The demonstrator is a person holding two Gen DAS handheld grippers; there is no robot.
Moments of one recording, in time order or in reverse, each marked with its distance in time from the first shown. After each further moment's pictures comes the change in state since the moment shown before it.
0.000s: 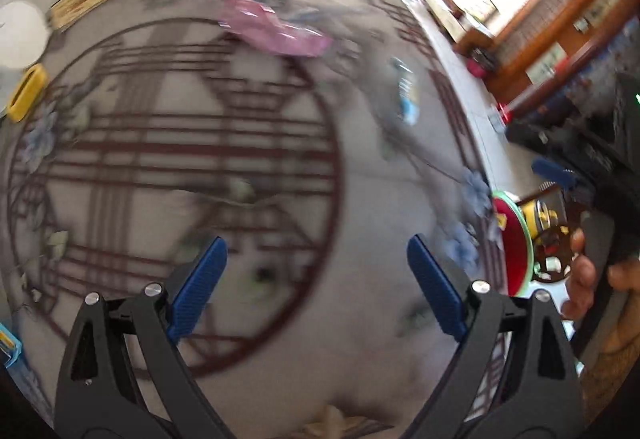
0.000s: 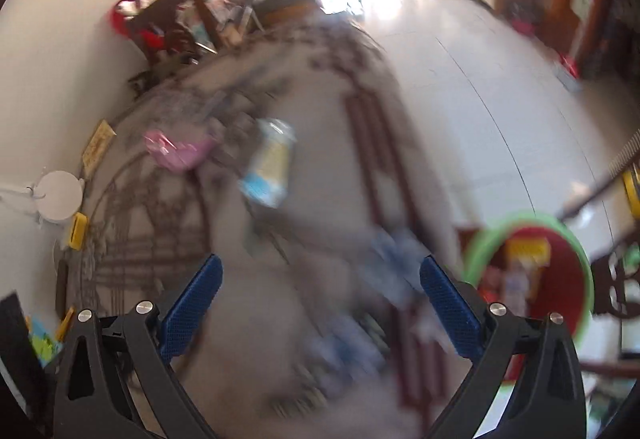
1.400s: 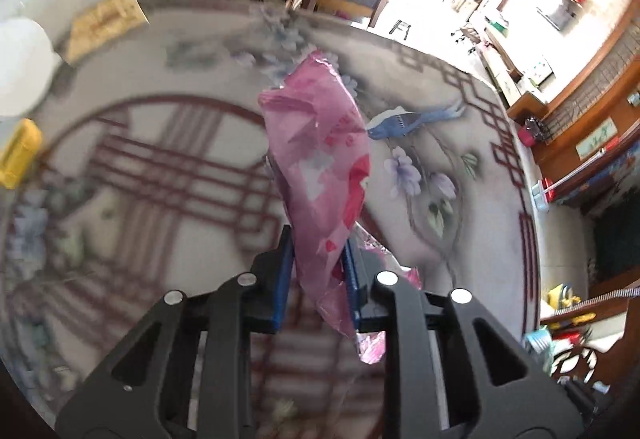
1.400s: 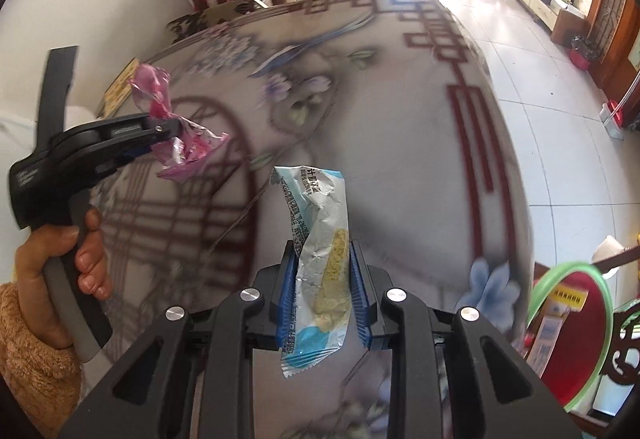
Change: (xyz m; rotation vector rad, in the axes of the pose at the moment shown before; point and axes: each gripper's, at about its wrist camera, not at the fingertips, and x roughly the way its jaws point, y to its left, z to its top) left arm 0.061 0.042 0.131 -0.139 -0.140 0.129; right arm 0.032 0.044 -0.024 -0.154 0.130 0.099
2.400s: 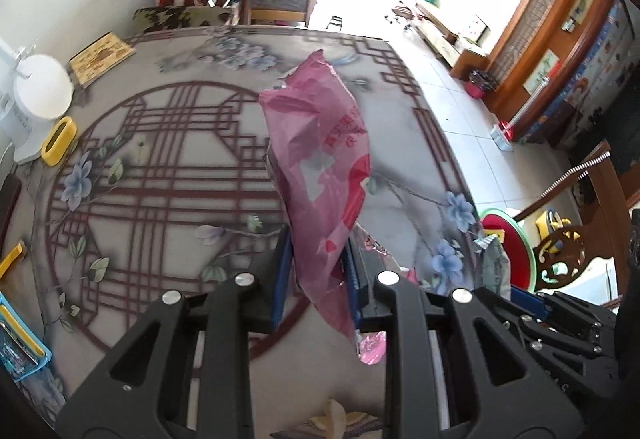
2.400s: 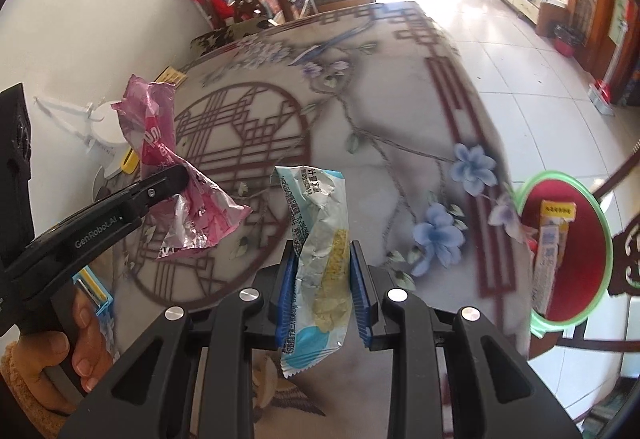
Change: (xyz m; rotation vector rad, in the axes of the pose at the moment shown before) left arm -0.144 -0.041 -0.131 0.239 -0.024 -0.107; right arm -0.096 0.025 -0.113 0.090 -0.102 0.009
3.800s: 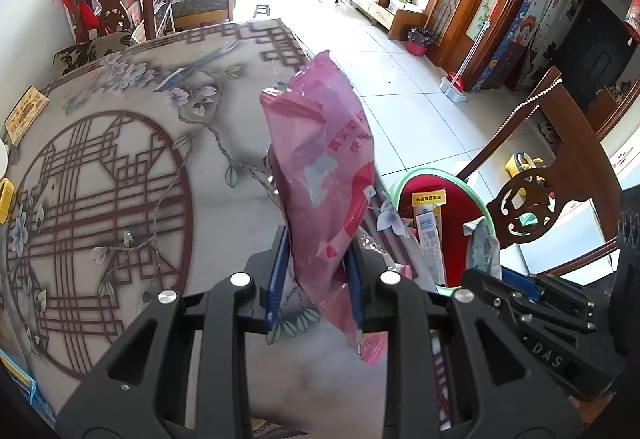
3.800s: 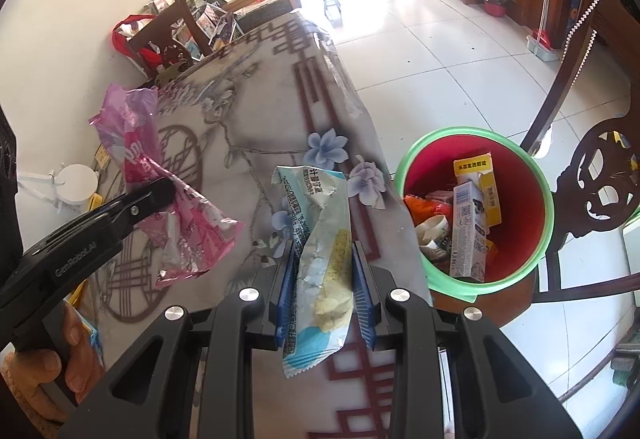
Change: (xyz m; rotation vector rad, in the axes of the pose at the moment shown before) left arm 0.024 -0.135 -0.012 0.208 0.061 -0.113; right arm -0.049 -0.122 -0.027 0.209 -0.052 -0.085
